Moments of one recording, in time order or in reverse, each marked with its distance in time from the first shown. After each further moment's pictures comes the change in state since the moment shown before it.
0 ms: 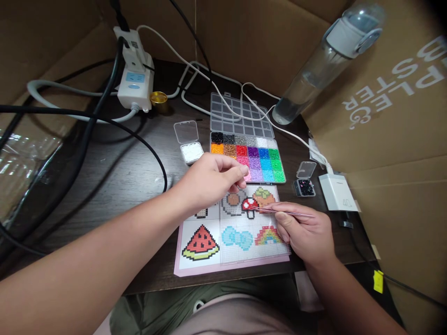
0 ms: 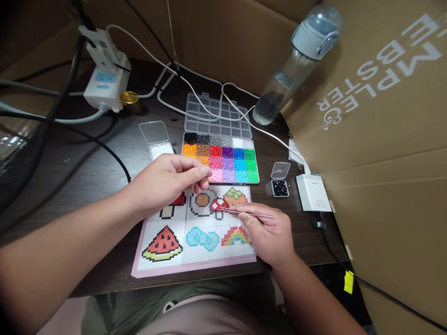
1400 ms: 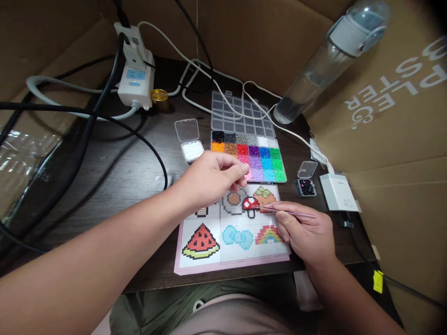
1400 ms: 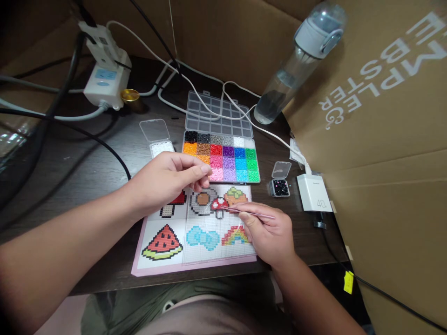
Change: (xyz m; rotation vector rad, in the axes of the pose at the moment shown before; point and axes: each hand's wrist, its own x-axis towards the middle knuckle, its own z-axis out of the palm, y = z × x) left_hand 0.000 -0.001 -0.002 0.010 0.004 0.016; right_hand -0.001 0.002 -0.002 -0.096 0.047 -0.022
